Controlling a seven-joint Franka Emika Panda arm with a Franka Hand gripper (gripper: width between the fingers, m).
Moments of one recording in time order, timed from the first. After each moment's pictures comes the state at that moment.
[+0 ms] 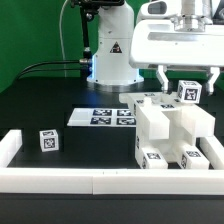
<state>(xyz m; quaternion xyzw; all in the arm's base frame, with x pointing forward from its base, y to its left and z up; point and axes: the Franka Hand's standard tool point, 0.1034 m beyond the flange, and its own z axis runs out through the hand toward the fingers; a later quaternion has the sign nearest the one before) 0.519 0.099 0.115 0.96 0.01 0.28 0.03</state>
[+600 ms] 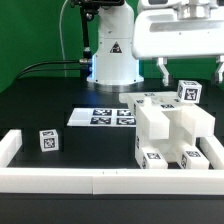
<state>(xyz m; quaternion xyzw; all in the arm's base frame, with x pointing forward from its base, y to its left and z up) 0.523 0.104 0.136 0.99 -0.01 0.13 -0.03</state>
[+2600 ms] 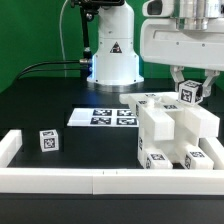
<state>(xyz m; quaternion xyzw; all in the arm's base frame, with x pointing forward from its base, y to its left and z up) 0.533 0.104 0.118 0.88 -0.47 0.01 -0.02</state>
